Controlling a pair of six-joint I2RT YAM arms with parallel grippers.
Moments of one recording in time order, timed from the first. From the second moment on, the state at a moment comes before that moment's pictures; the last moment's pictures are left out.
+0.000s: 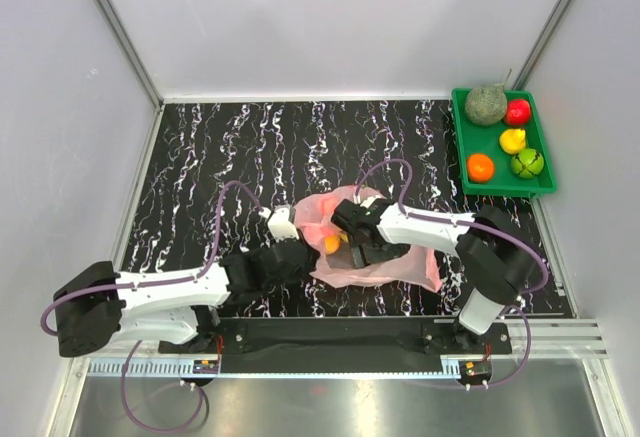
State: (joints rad) left arm -1.14 1.13 0.49 -0.03 -0.49 -1.04; right arm 0.90 1.71 1.03 -0.87 0.39 0.69
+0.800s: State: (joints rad) left arm -1.14 1.07 0.49 -0.06 -0.53 -1.04; right arm 0.90 1.28 1.04 -0.52 0.38 0.60
